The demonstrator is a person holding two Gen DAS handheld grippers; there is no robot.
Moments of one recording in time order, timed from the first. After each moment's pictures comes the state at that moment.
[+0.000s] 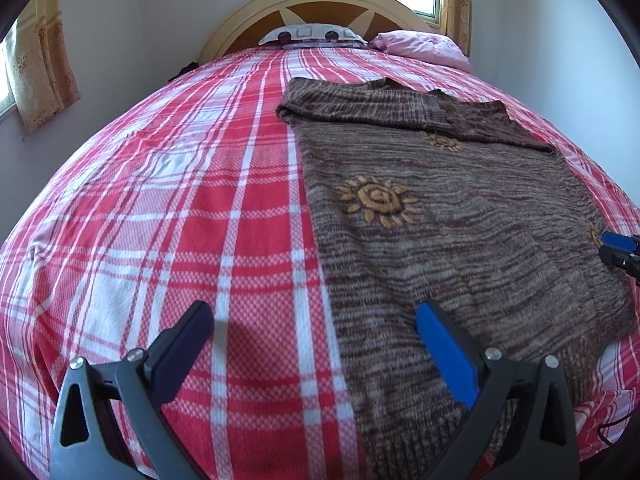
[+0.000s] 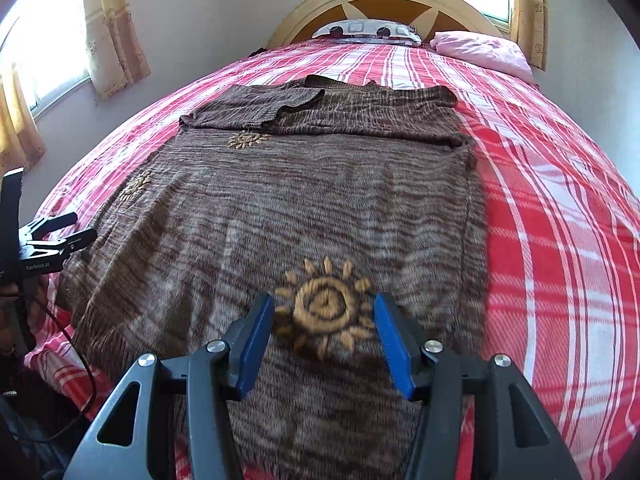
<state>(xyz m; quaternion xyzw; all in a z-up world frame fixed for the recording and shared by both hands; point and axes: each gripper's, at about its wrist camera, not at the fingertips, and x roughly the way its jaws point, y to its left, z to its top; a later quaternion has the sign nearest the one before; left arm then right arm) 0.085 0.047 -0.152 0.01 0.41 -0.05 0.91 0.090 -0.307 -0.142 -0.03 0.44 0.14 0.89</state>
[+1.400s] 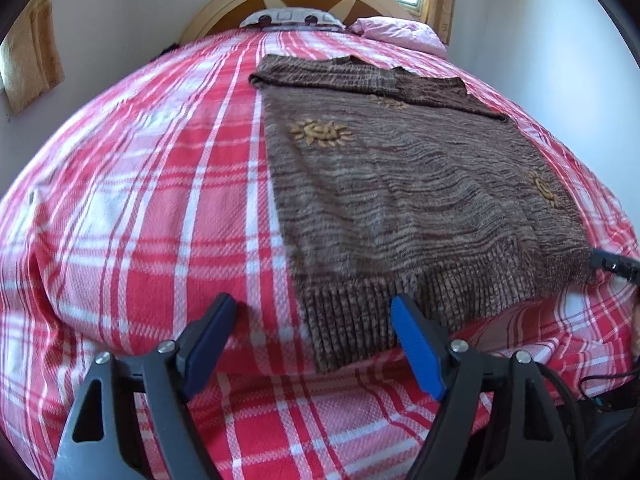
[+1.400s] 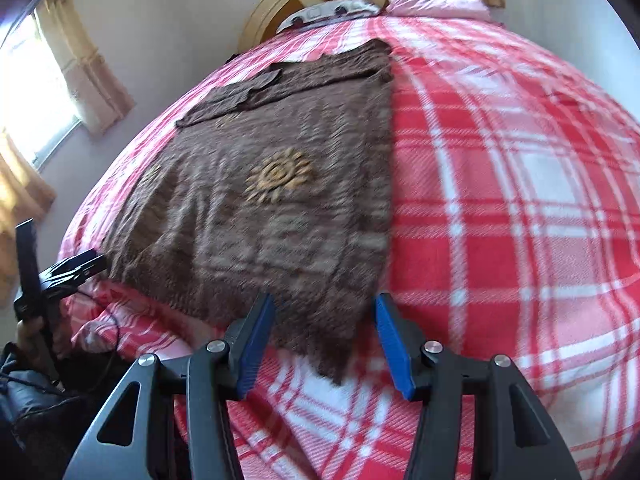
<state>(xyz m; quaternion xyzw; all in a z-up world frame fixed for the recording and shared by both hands) 0.016 0.035 -0.154 -0.02 0.44 -0.09 0.89 0.003 -0.372 -0.148 0.08 0.48 0.13 0.87</state>
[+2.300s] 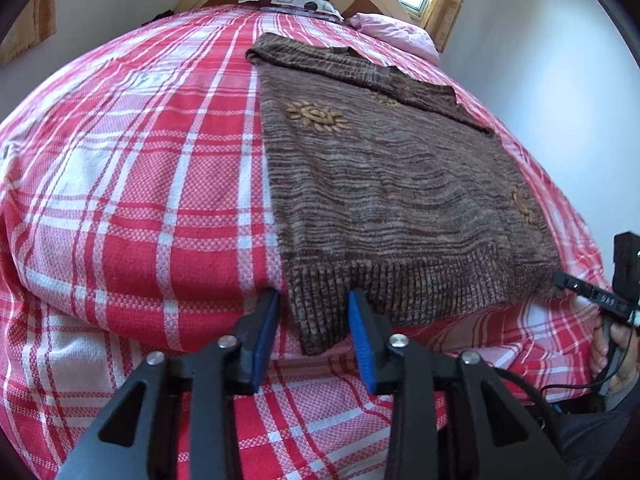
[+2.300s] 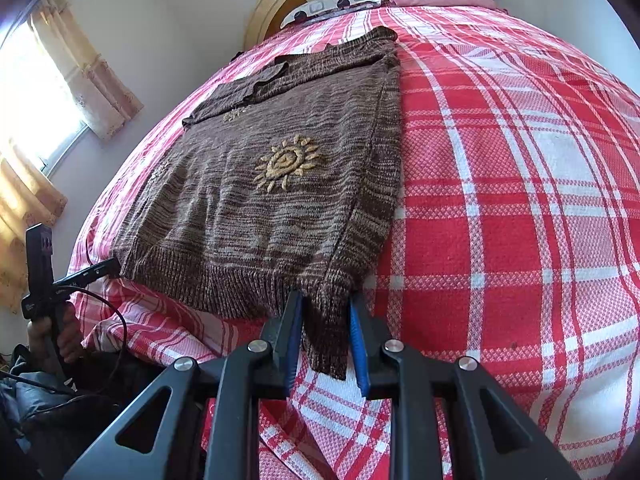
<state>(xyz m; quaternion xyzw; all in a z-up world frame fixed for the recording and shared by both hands) 0.018 0.051 -0.160 -0.09 0.46 -0.14 0.87 0.004 -0.375 -0.155 0.10 0.49 0.14 0.86</state>
